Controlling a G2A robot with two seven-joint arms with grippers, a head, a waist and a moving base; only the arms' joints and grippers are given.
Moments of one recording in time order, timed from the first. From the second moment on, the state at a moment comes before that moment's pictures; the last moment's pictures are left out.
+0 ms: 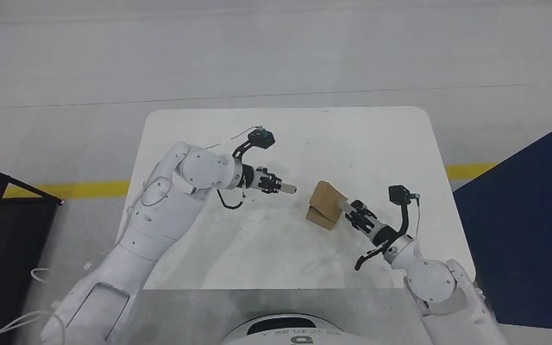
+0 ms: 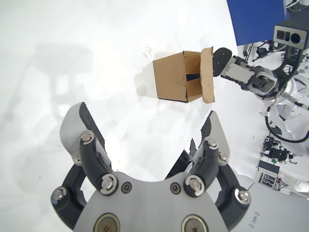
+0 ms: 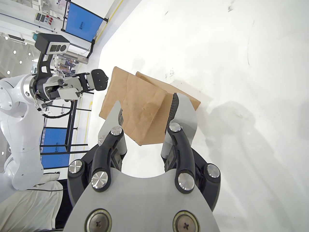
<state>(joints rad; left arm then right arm) 0.93 -1.24 -0.95 -1.44 0.40 -0.10 -1.21 -1.95 -1.13 1.50 -1.98 -0.34 -0.06 0.41</state>
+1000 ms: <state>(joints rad) 0.64 -1.39 -0.61 -1.08 0.28 -0.11 -1.22 -1.95 -1.13 1.47 -1.96 -0.33 -0.08 0.44</state>
